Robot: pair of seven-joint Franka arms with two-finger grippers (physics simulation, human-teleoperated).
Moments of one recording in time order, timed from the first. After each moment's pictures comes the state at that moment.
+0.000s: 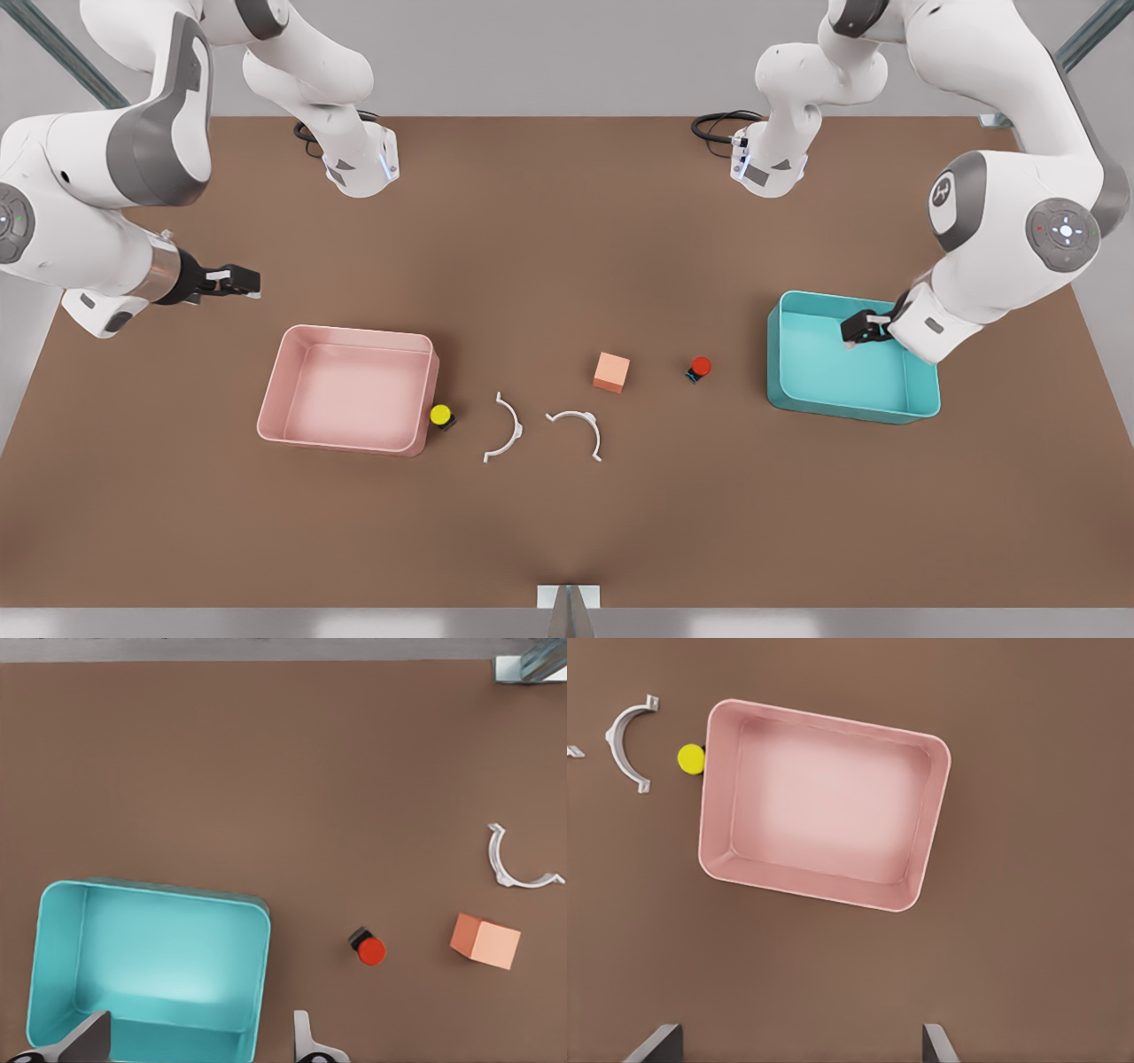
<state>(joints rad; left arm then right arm) -0.11 0.25 0.02 -1.37 -0.02 1.60 -0.08 -0.08 0.26 0.15 -1.23 0.01 1.25 -0.02</state>
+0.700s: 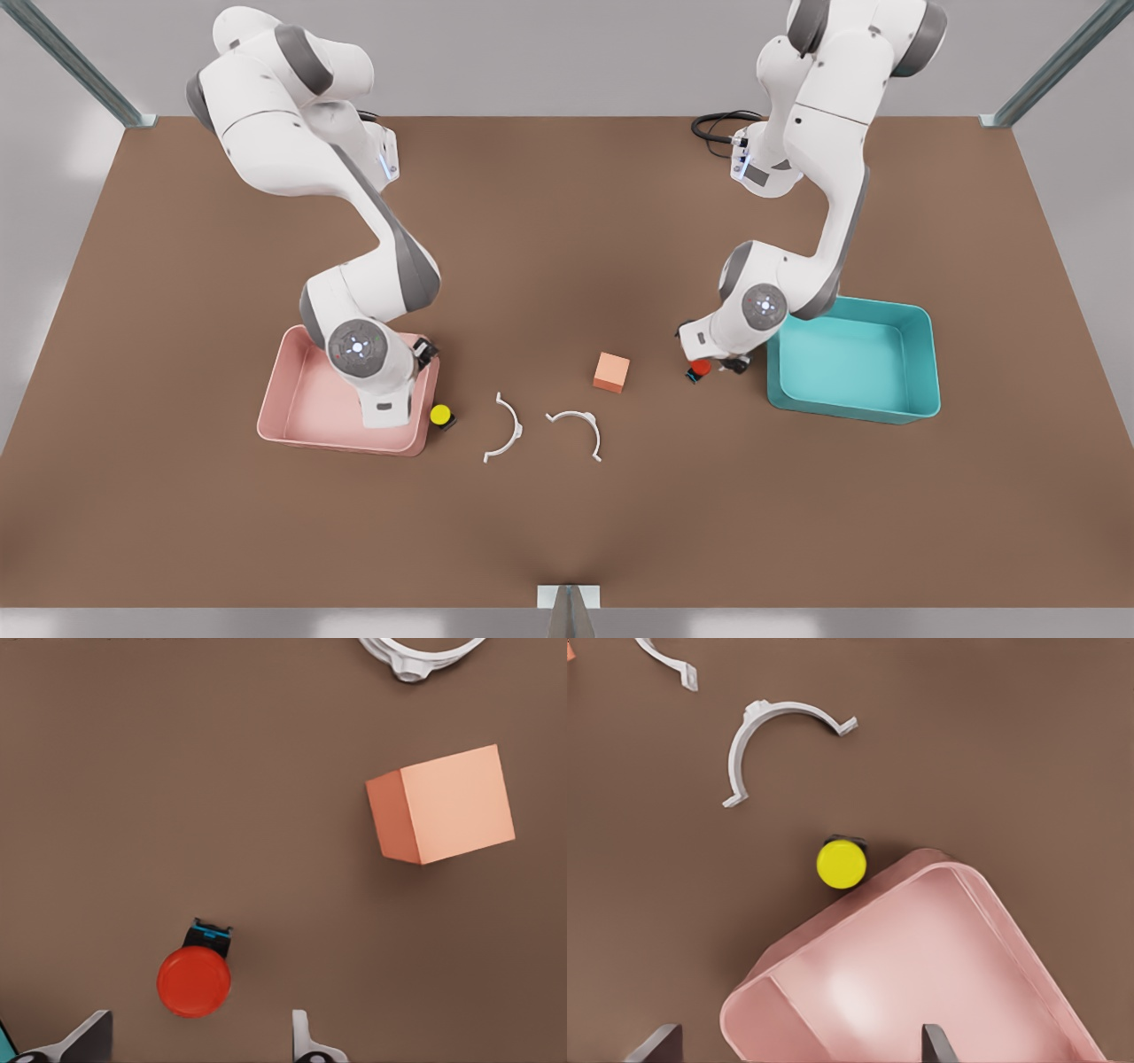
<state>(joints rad) -0.40 0.38 0.00 -2.03 -0.12 2.35 0.25 0.12 0.62 0.37 -1.30 -0.23 1.71 -0.41</state>
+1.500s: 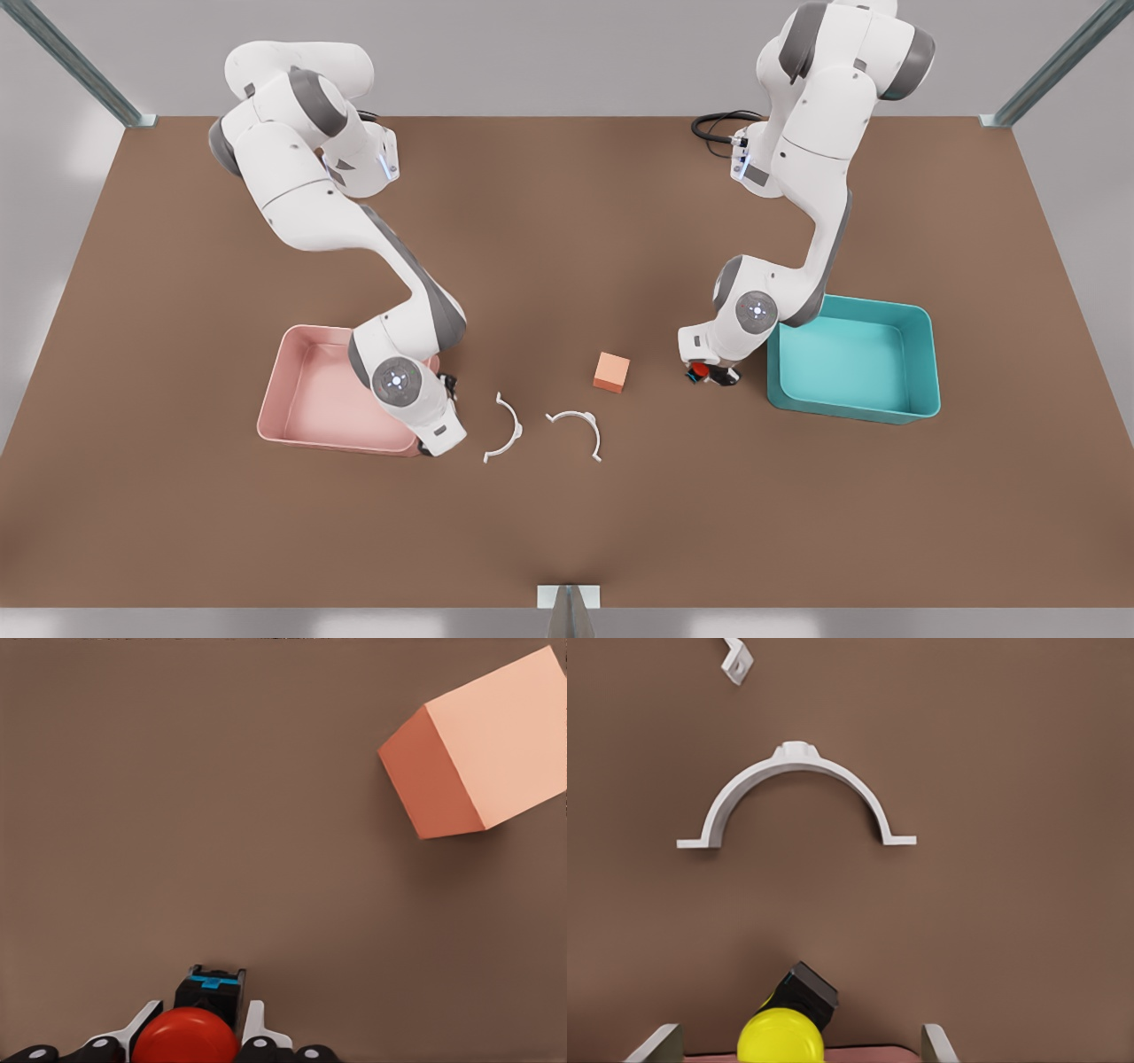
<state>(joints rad) -0.40 0.48 0.00 -2.08 -0.12 2.57 0.45 0.14 0.83 0.37 -1.33 -0.28 2.06 -0.87</state>
